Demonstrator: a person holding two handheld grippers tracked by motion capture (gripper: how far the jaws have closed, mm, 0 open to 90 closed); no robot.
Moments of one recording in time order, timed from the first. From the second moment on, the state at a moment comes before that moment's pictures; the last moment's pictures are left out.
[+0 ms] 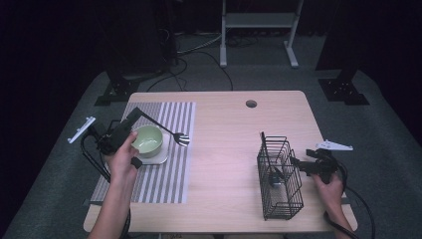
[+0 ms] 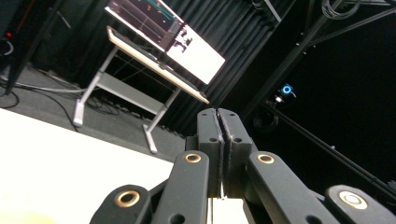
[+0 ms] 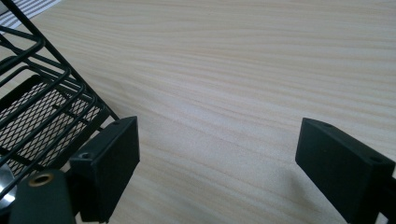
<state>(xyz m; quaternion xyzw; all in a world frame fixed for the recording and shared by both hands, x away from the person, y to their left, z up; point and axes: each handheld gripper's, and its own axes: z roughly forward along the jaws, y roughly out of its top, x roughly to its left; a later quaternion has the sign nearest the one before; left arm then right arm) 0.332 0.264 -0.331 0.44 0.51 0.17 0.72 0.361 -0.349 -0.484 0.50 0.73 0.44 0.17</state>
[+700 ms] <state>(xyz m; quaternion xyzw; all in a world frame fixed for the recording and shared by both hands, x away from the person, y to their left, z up) 0.340 0.298 -0.336 0.41 0.55 0.20 0.70 0.361 -0.349 -0.484 0.50 0.73 0.44 0.17</state>
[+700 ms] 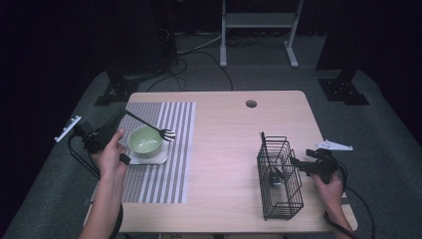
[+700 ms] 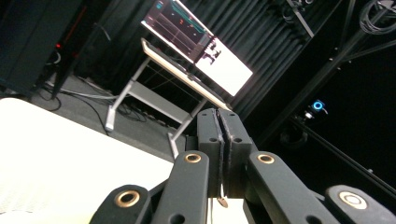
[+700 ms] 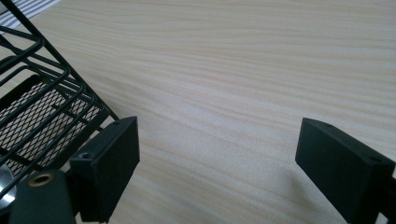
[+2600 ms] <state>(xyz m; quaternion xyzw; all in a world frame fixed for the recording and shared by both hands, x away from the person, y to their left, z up) 0.342 0.361 -0.367 0.35 0.64 0.26 0.63 0.361 -0.349 -0.484 0.50 0.72 0.44 0.17</state>
